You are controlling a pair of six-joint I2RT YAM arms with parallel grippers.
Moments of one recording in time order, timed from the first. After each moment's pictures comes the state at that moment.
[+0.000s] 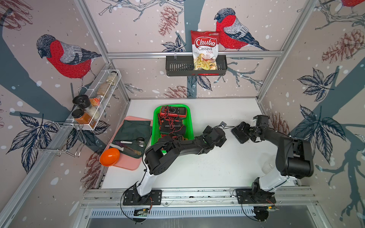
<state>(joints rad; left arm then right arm) -1.04 2.08 1.38 0.08 -0.42 -0.05 -0.11 1.64 0.86 -0.20 -0.35 0.40</state>
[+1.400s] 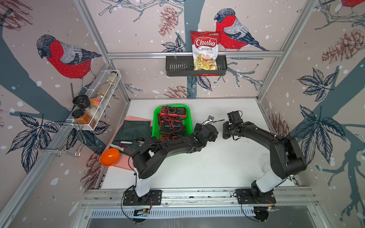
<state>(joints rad) -0.96 1.80 1.17 0.08 -0.52 -0.25 0.39 1.66 1.03 -0.42 0.21 0.42</state>
